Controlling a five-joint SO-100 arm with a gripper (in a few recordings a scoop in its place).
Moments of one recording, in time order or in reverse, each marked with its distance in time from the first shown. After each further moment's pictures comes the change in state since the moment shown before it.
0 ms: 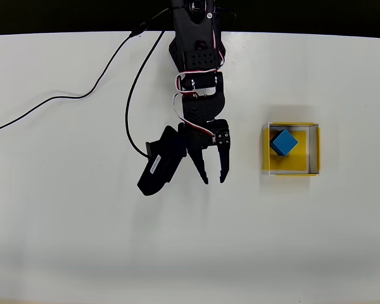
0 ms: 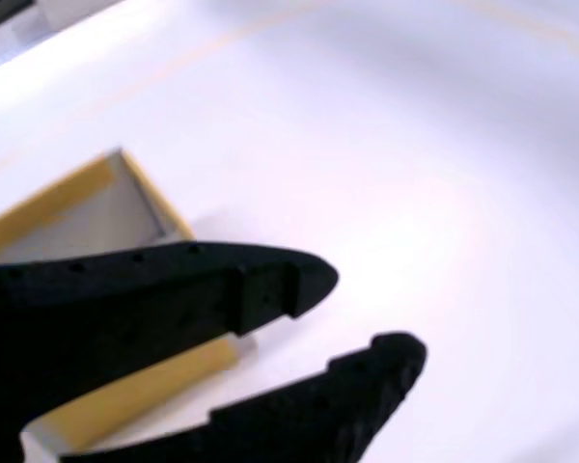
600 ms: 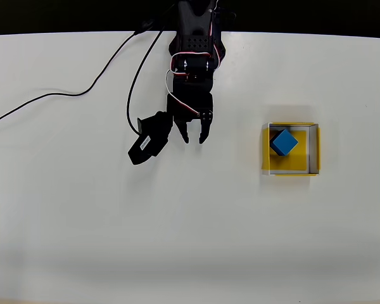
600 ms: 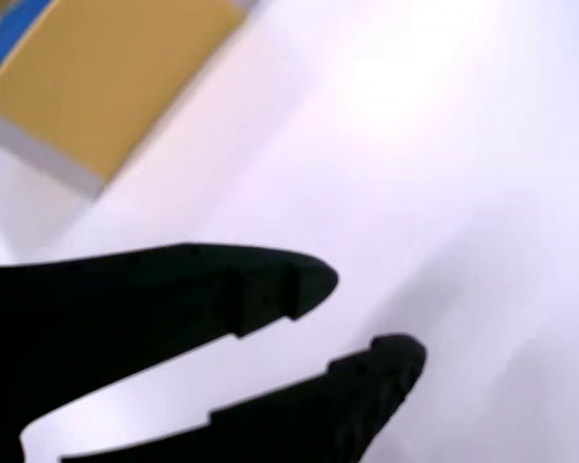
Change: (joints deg) arm 8.3 30.8 16.4 42.1 -4.5
